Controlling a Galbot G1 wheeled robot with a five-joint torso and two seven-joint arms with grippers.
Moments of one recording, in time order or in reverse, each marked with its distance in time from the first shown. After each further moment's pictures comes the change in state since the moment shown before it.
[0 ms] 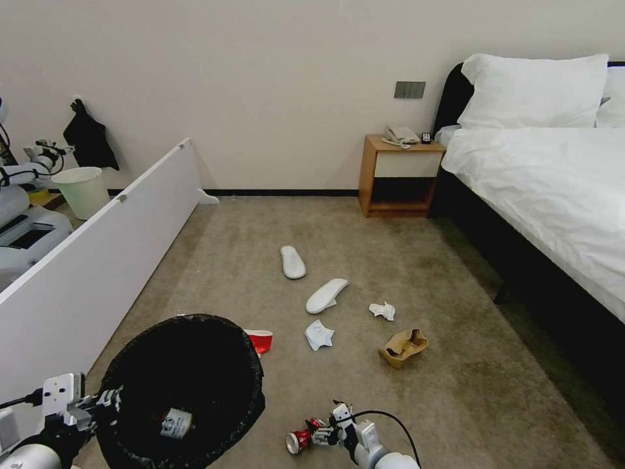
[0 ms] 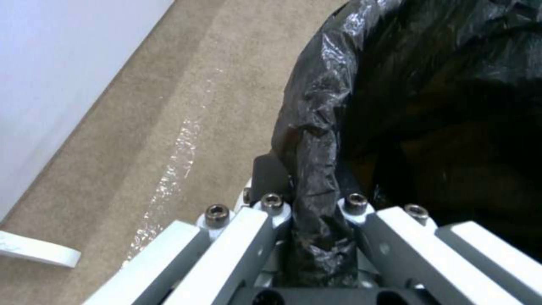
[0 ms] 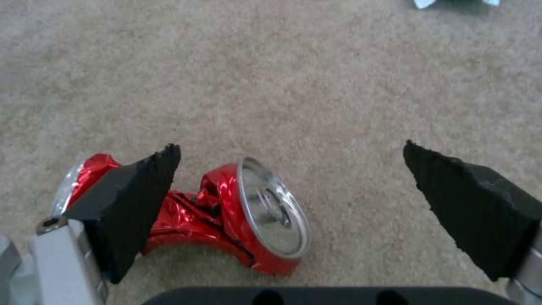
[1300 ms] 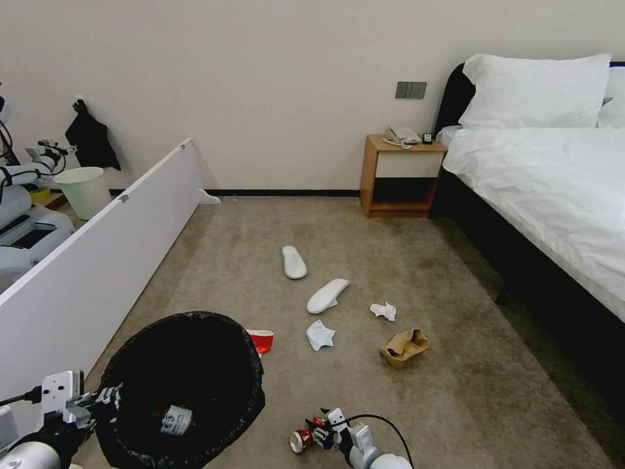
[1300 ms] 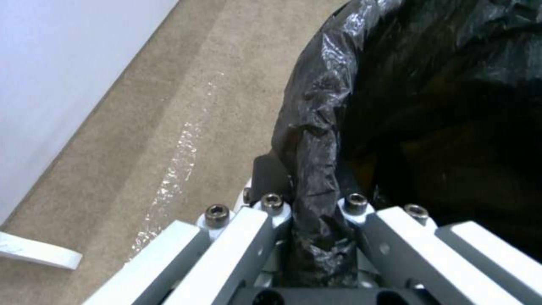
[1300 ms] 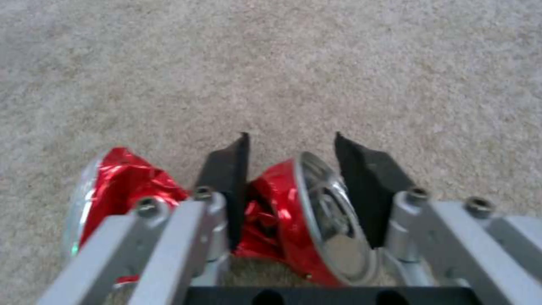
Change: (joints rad) left arm -0.007 0.003 -0.003 0.000 -0.006 0.000 0.001; right arm 0.042 0.035 -0.005 -0.107 -0.013 0.020 -0.033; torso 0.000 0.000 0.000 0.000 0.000
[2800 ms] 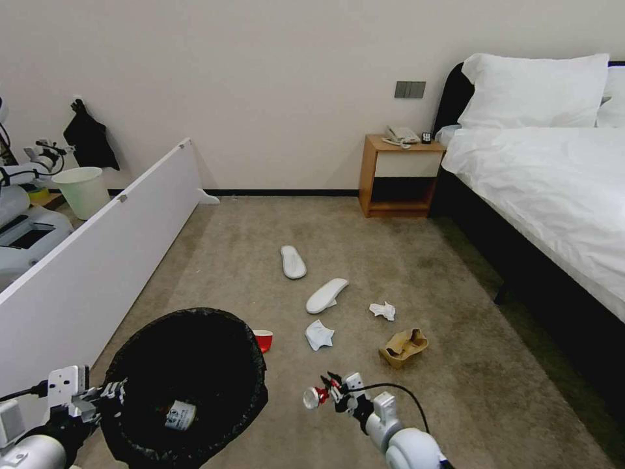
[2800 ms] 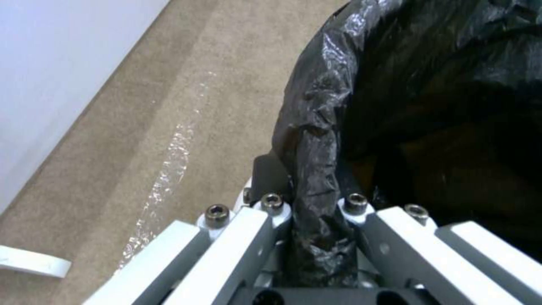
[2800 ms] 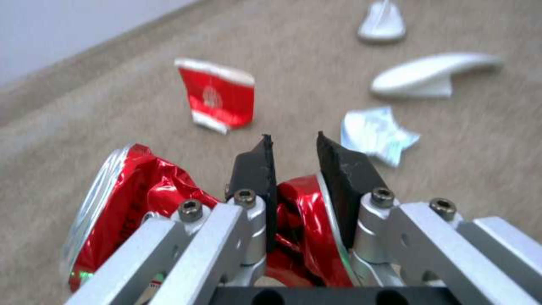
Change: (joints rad) left arm -0.027 0.015 0.020 0.012 -0.002 0.000 -0.003; right arm -0.083 -0.143 0.058 0.414 0.163 -0.083 0.045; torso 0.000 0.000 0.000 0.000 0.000
